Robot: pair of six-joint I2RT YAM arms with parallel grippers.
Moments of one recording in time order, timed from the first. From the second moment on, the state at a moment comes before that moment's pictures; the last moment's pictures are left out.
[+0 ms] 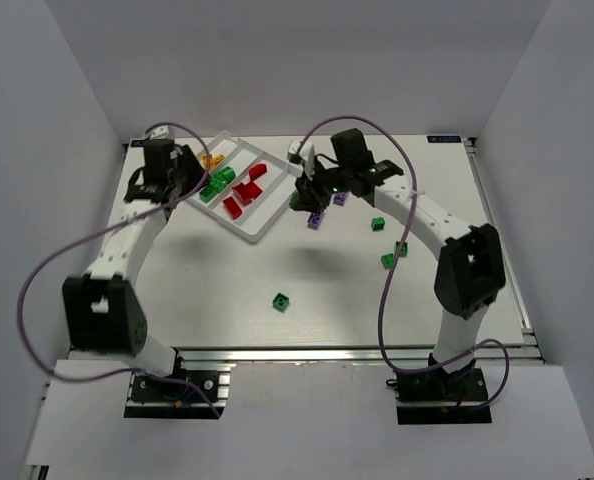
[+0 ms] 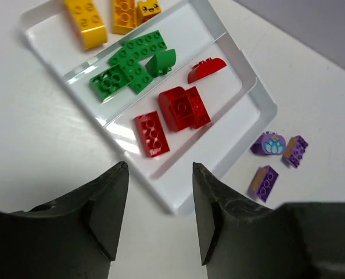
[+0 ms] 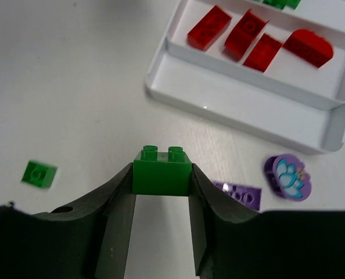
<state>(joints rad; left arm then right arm) -0.07 1.63 1.34 -0.31 0.01 -0.49 0.56 1.81 1.60 -0.48 -0.69 -0.49</state>
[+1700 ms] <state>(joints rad) -0.03 0.43 0.92 -1.06 -0.27 -0.72 0.85 2.84 2.32 0.60 -0.21 -0.22</state>
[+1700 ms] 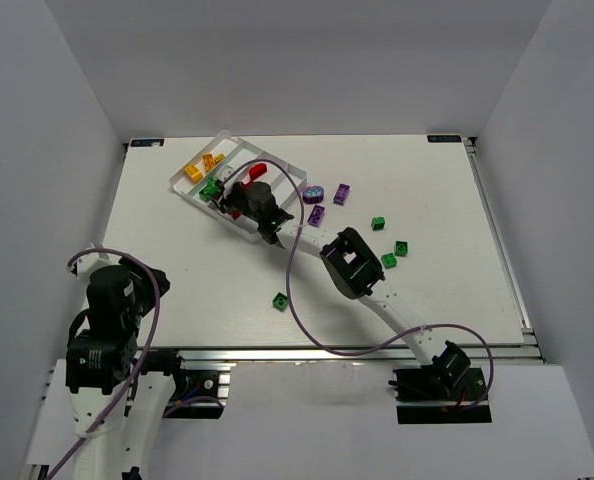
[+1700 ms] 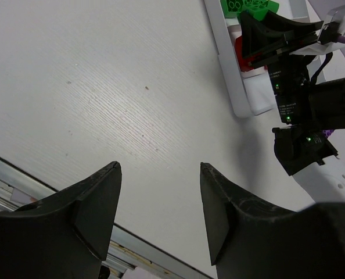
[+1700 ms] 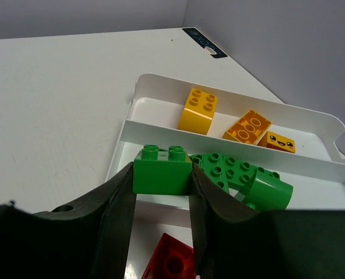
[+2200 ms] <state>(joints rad) -0.03 0.42 0.95 -1.09 -0.27 -0.75 0.85 2.86 2.32 0.65 -0.21 -0.25</state>
